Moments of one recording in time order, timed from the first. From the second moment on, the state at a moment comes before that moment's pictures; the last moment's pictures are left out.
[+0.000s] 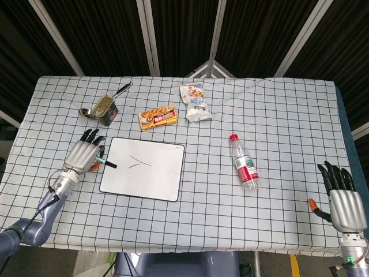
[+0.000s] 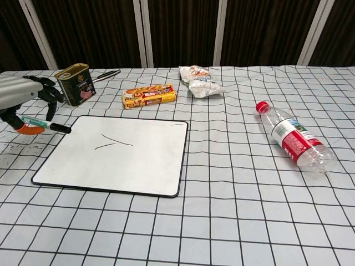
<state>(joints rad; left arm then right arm) -0.62 -1.47 -0.10 -1.21 1.31 0.96 0.26 0.08 -1.14 0.08 -1.64 -1.46 1.48 -0.06</state>
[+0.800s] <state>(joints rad) -0.56 -1.49 -0.14 -1.27 1.20 1.02 0.27 0.08 -1.13 0.08 -1.64 -1.46 1.47 -0.05</state>
